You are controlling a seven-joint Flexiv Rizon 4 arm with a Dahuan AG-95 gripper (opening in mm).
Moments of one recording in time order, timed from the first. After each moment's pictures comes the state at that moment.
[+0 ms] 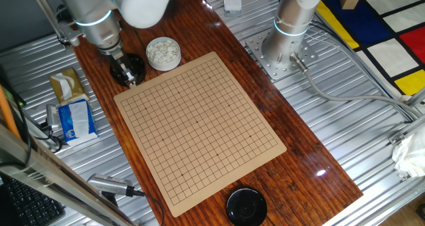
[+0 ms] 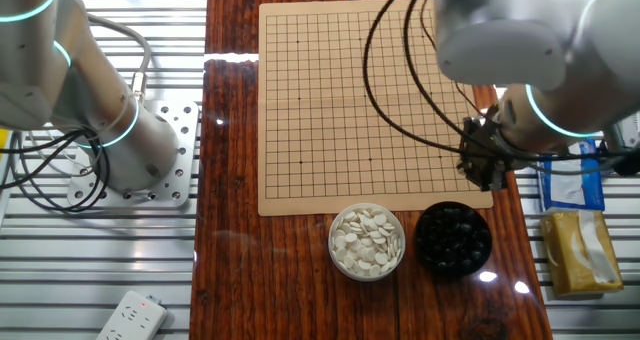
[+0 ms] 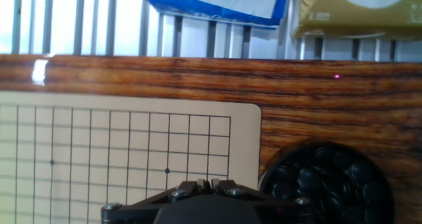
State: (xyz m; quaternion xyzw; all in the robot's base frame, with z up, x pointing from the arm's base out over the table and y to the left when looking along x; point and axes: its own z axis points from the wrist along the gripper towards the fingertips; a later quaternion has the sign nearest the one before) arm 0.603 -0.065 0.091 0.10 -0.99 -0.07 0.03
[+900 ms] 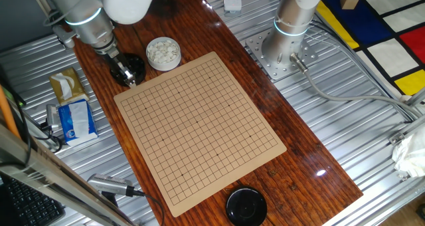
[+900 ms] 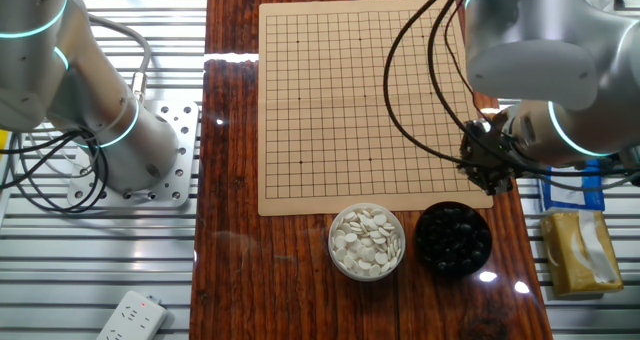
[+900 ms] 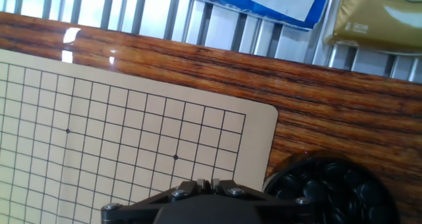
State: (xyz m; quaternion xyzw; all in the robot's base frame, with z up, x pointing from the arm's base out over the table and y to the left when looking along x) arm 0.604 -0.065 0.091 0.13 -0.99 -0.10 0.06
